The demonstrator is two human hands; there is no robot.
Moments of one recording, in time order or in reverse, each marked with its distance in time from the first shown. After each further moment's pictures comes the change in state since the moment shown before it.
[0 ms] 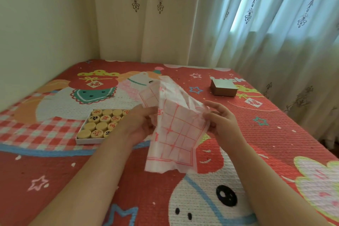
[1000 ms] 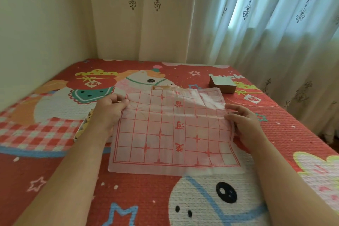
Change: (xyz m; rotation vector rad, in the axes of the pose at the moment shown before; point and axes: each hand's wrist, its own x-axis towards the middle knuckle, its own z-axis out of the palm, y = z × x) left_hand 0.005 0.021 -0.044 0.494 0.489 0.249; right_hand 0.008 -0.004 -0.058 -0.204 0.200 0.053
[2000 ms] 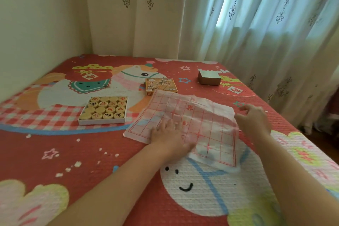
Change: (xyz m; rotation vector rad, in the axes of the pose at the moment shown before) left_hand -0.130 -0.021 0.085 1.259 -0.707 0.337; right_hand -0.056 -0.003 -0.045 -0.950 0.392 -0.141
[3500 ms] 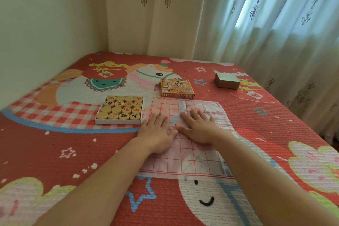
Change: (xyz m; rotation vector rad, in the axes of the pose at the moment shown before) left_hand 0.015 -0.077 -0.006 -0.002 0.018 -0.121; right_hand -0.026 -0.100 0.103 -0.525 -0.670 -0.571
